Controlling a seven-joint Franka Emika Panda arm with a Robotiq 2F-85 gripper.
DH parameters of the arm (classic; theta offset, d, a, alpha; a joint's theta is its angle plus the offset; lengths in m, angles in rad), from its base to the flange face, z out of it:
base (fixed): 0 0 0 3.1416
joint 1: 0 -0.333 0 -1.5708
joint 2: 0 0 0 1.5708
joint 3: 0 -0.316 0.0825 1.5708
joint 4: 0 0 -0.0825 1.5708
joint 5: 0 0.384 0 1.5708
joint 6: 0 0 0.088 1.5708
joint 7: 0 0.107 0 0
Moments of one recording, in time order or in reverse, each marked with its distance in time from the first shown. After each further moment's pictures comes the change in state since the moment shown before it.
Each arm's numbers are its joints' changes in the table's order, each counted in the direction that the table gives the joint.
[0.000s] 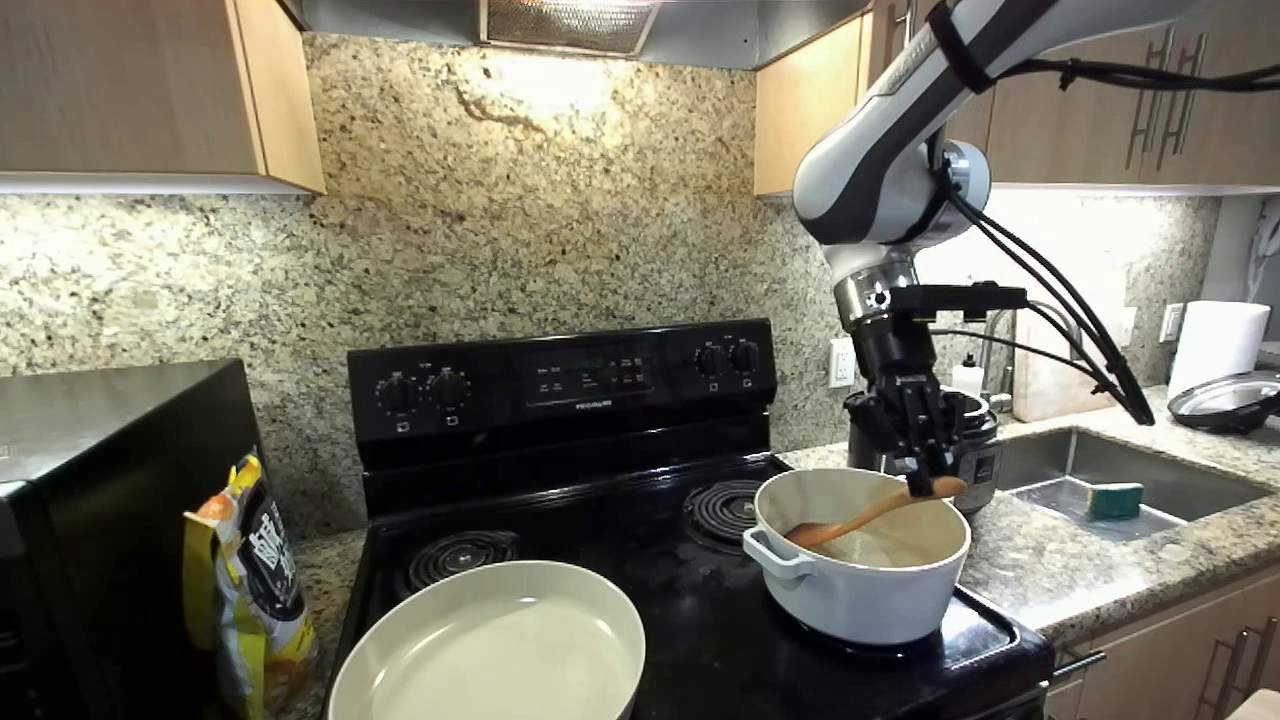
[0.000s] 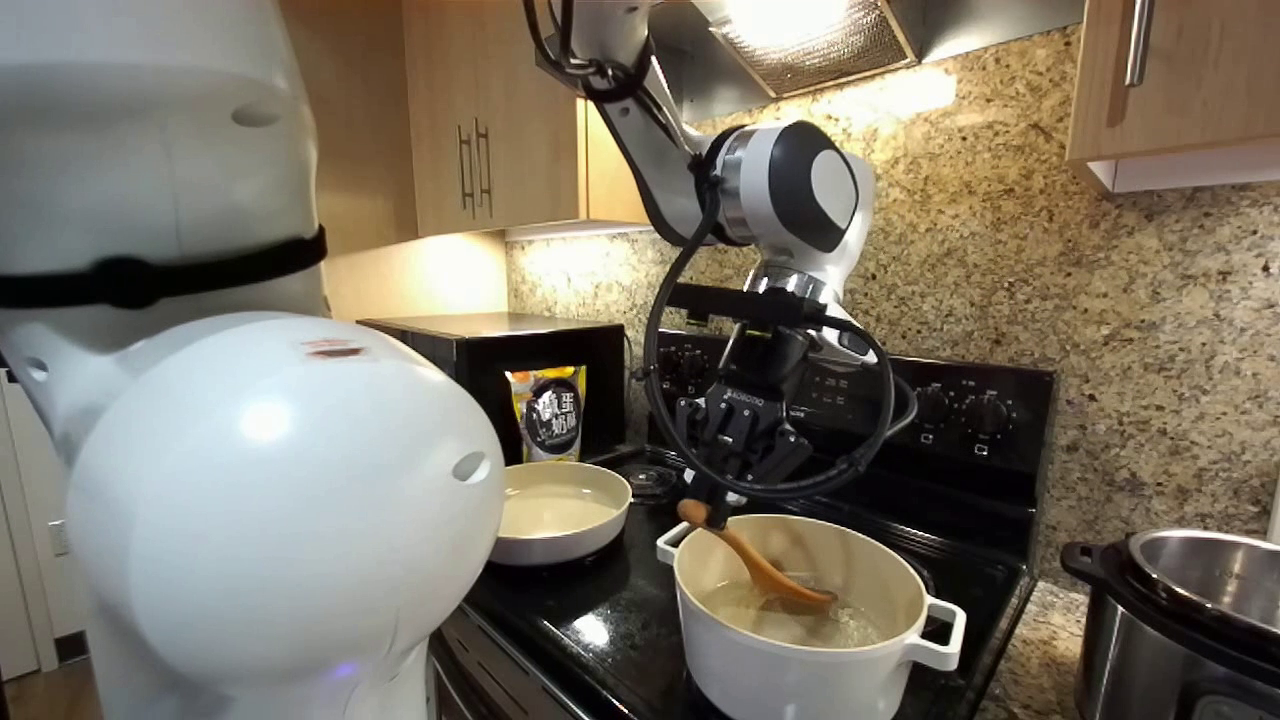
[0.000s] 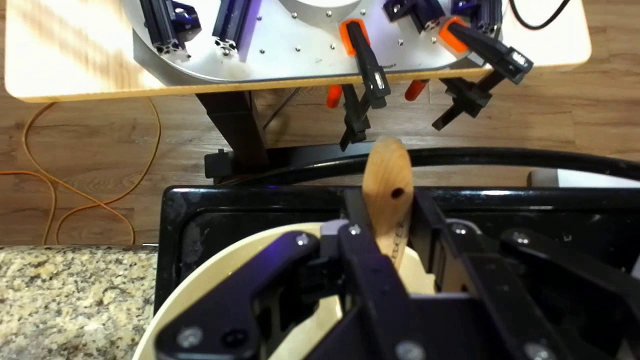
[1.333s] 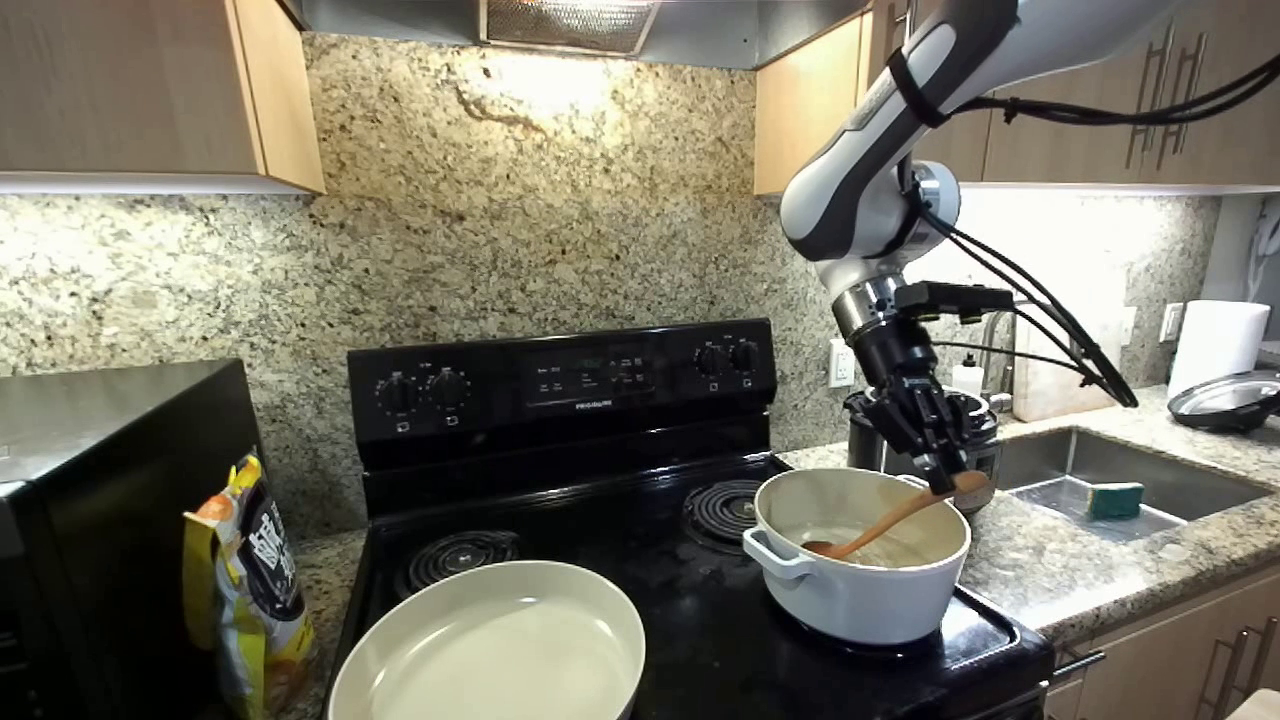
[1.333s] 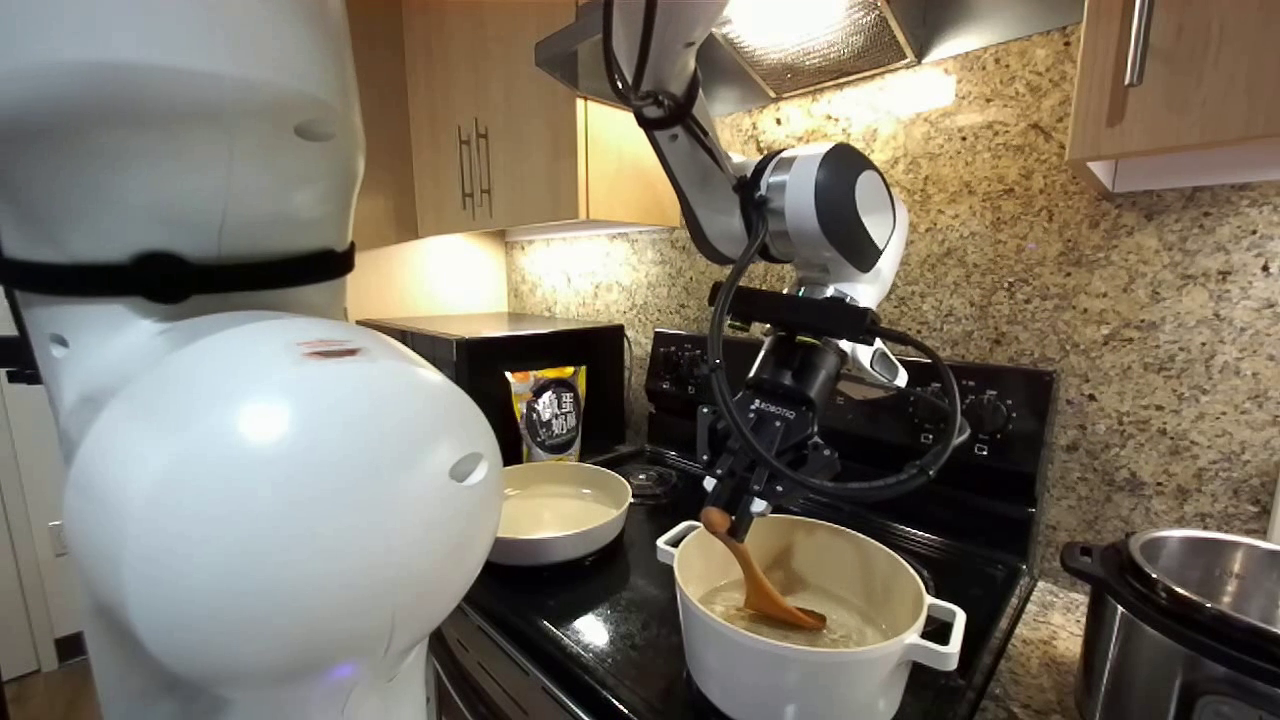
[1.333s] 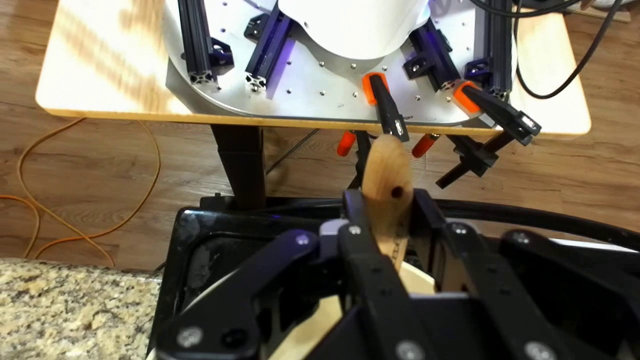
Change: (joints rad) arm 0.009 -0.152 0.033 -0.126 -0.038 -0.134 -0.131
